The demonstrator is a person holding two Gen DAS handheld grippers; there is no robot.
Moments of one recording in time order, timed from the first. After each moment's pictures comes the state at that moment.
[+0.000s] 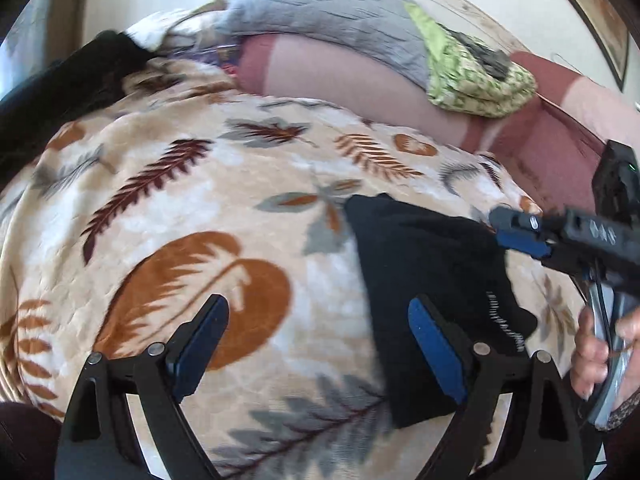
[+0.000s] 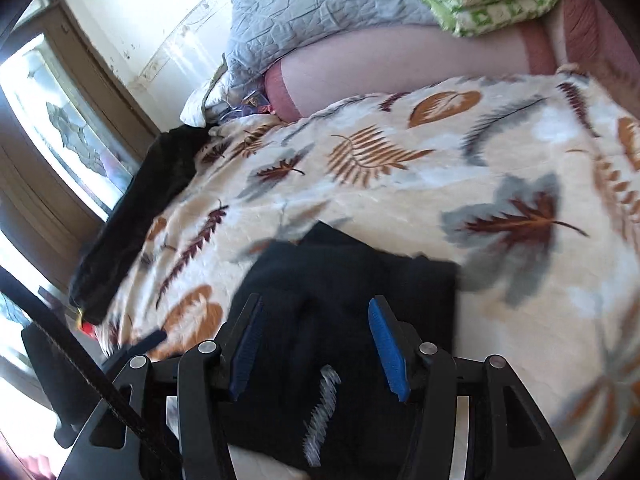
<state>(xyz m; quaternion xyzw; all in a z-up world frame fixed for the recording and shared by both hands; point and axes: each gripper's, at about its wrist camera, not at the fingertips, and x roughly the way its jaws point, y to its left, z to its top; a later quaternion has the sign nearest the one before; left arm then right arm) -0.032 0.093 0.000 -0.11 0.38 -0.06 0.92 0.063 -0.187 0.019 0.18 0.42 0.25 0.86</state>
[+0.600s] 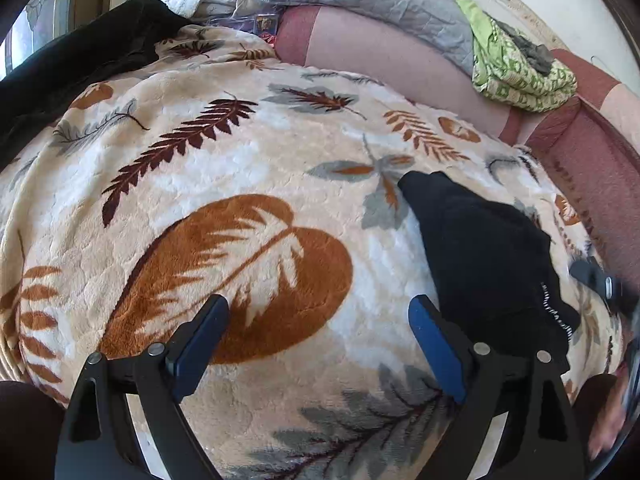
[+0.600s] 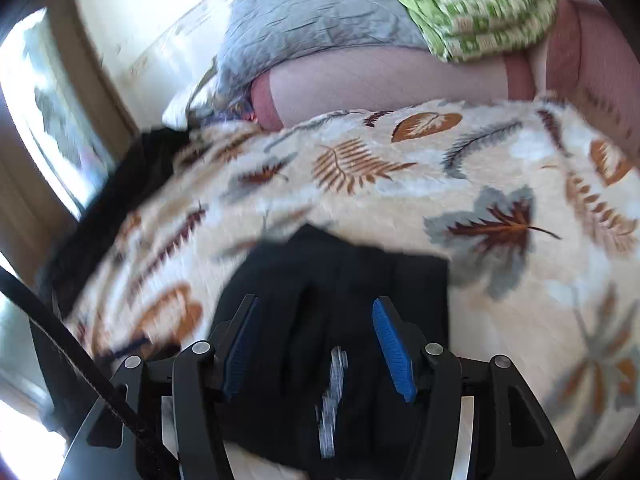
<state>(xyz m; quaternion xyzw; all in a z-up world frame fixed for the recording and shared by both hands) -0.023 0.111 -0.027 -0.12 0.42 -0.01 0.90 0.016 -0.166 0.021 0.11 0.39 0.18 0.90</state>
